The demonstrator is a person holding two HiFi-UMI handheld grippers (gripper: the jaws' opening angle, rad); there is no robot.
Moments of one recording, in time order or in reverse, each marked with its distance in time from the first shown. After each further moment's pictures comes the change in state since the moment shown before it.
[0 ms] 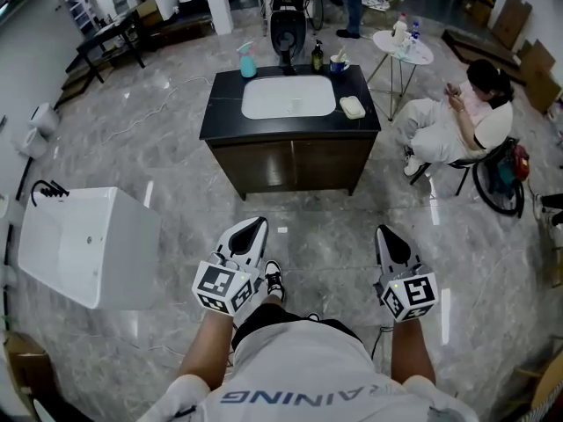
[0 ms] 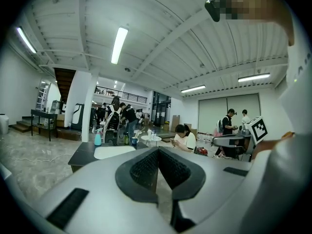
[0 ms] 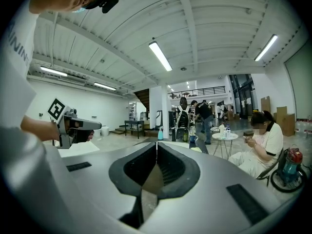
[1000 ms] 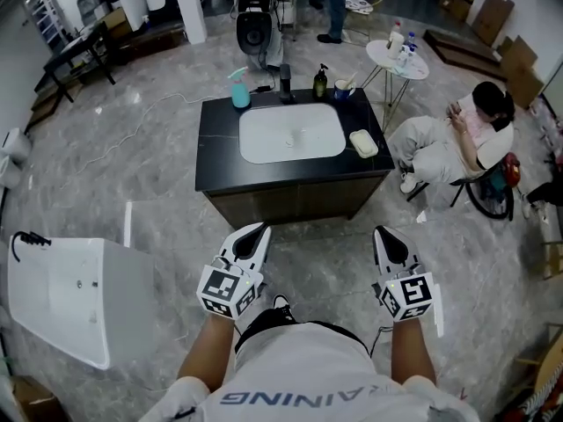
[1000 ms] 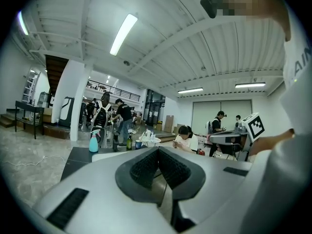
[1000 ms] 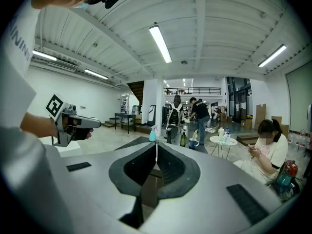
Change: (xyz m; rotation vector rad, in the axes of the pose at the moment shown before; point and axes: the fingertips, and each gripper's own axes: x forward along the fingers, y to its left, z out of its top) left arm 0.127 0.186 0.025 -0.022 0.010 -0.139; right arm 0.212 -0.002 0.047 -0.056 0.069 -0.122
